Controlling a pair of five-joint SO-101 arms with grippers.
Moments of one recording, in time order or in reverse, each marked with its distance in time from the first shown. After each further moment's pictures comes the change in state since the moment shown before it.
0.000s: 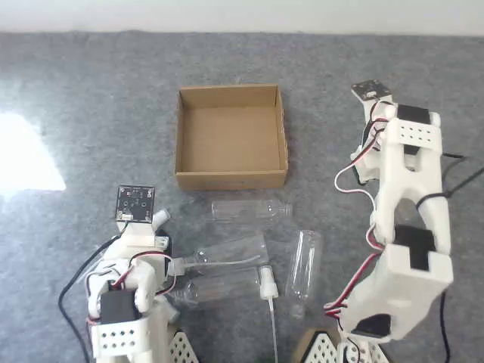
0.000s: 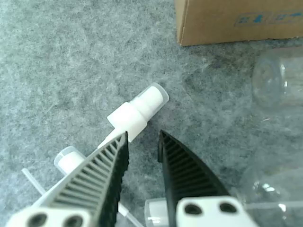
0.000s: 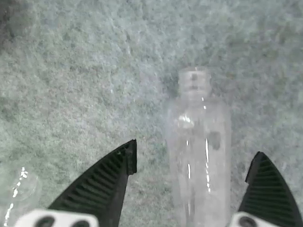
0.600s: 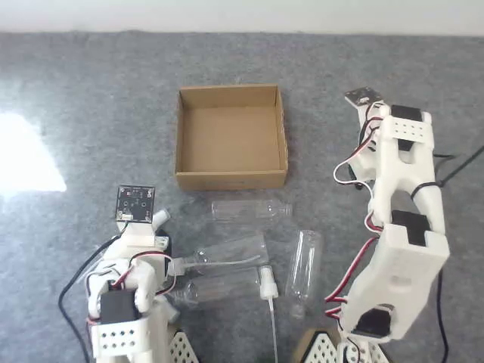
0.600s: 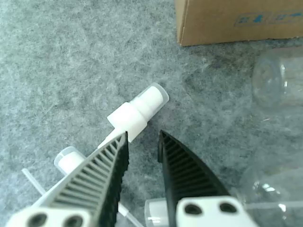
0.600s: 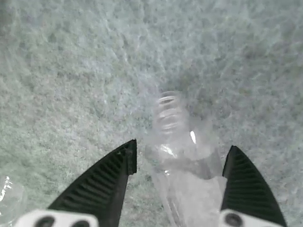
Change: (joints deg) left arm 0.0 0.0 0.0 0.0 0.0; right arm 0.0 8.0 -4.0 -0.5 1.7
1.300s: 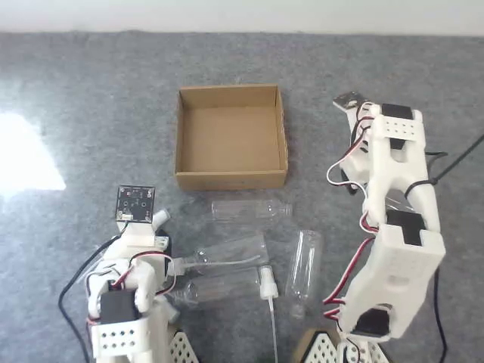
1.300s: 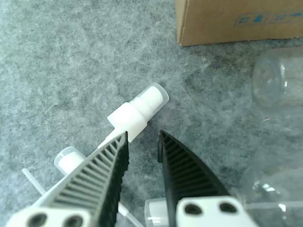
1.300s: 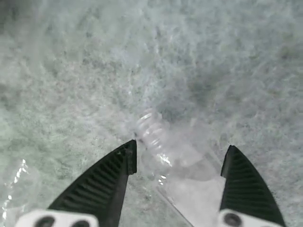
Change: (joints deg) left arm 0.0 0.0 0.0 0.0 0.0; right arm -2.4 0.0 0.0 4.0 2.3
